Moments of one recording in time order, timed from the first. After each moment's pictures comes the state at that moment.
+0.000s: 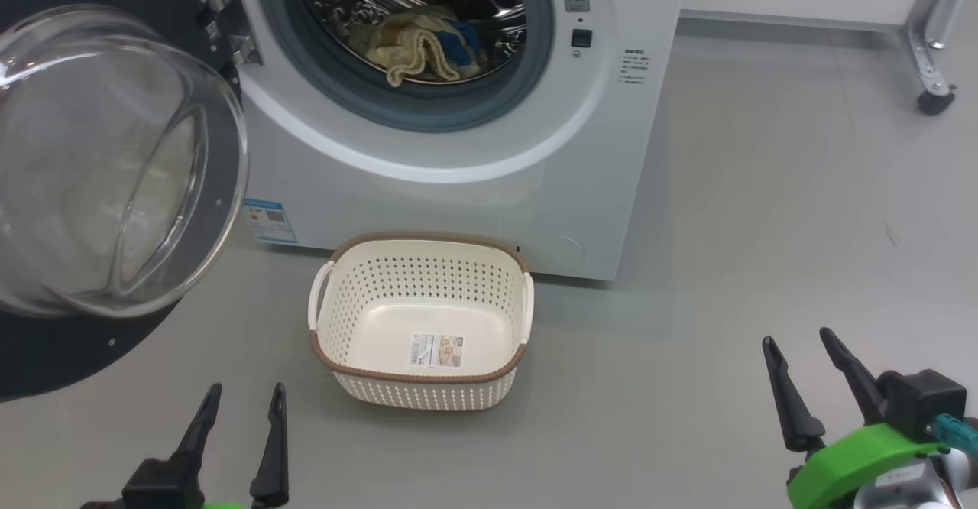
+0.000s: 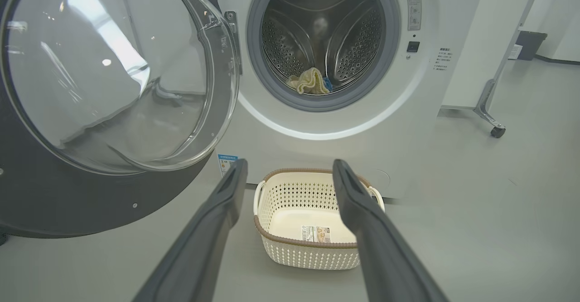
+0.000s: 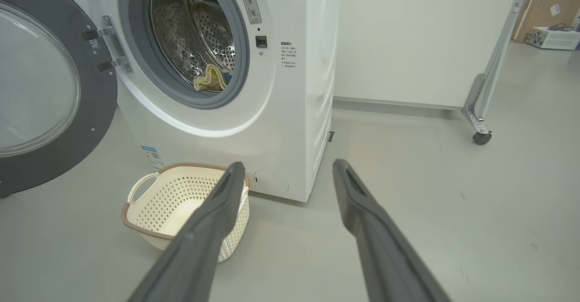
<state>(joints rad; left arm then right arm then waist) 0.00 0.43 -0.48 0.03 -0.50 0.25 -0.25 0.12 -0.04 -0.09 0.04 0.10 0.13 -0.06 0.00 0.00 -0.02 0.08</state>
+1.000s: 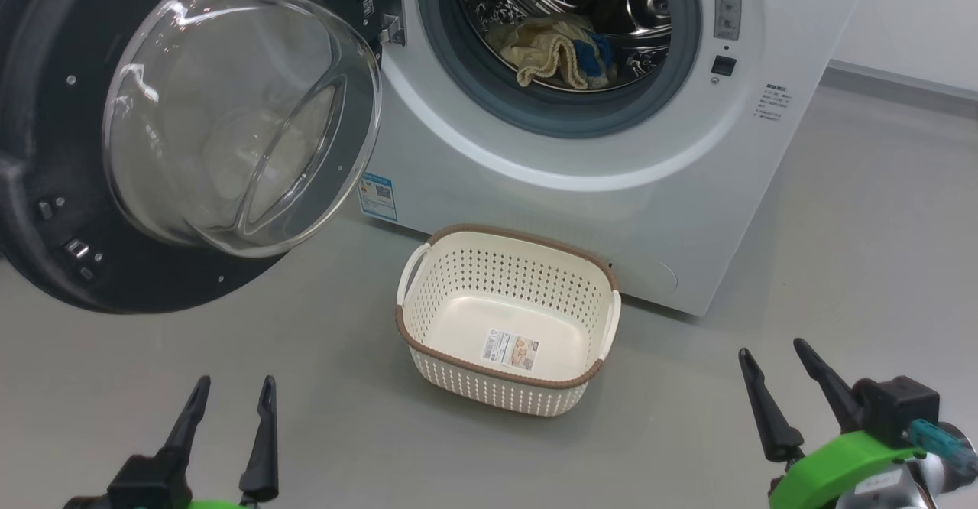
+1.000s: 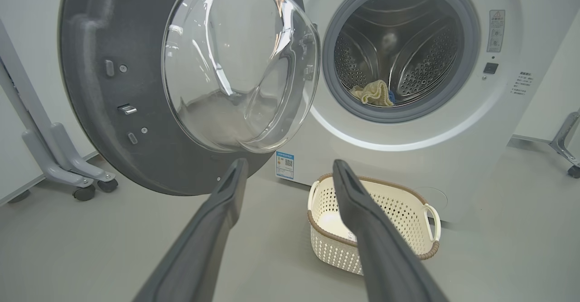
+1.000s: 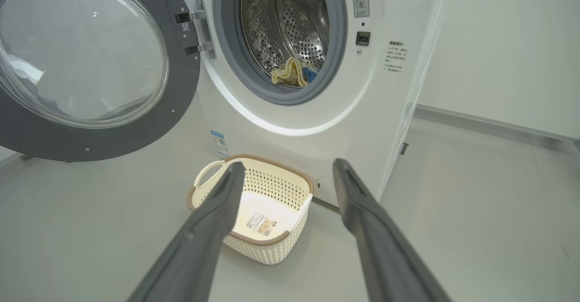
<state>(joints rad) 0.00 0.45 -0.47 0.00 -0.50 0.25 -0.25 0.12 -0.04 -0.04 0.08 0.11 0.13 -0.07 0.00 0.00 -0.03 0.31</state>
